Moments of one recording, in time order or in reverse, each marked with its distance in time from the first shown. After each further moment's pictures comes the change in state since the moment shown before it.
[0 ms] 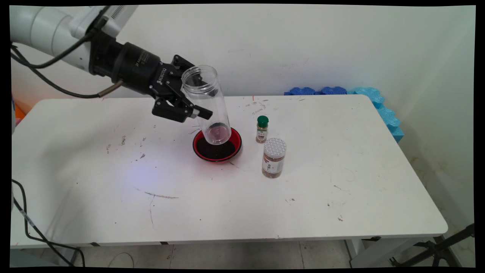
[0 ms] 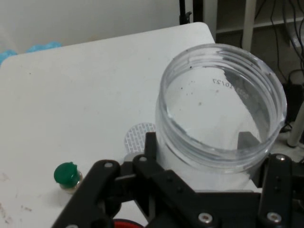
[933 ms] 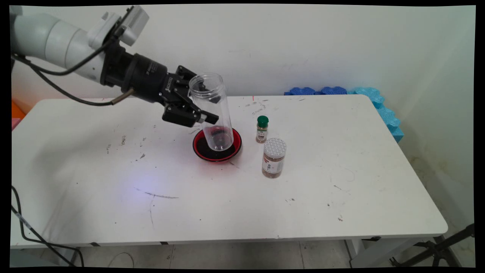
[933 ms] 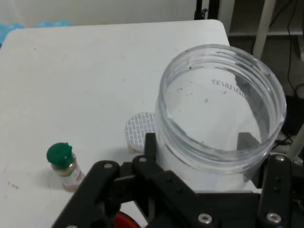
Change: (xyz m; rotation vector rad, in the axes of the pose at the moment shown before) arm -0.014 0.005 0.018 0.038 -0.011 -0.128
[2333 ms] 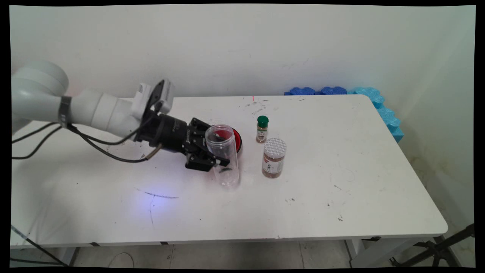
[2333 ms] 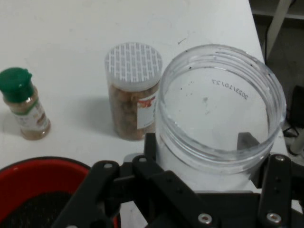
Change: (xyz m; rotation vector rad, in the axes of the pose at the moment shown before) arm -0.095 0.028 0.082 0.029 -0.033 -0.115
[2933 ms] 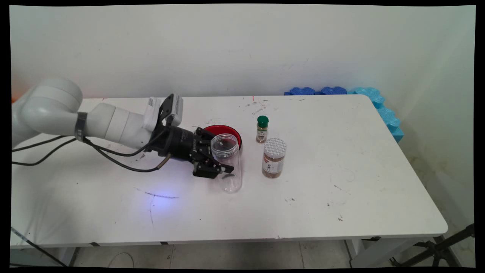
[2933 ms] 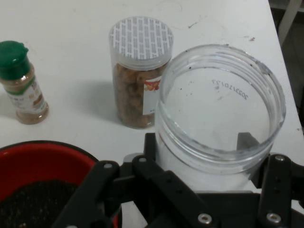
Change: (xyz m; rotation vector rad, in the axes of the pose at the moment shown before) arm -0.022 0.000 0.026 0.019 -0.010 -0.023
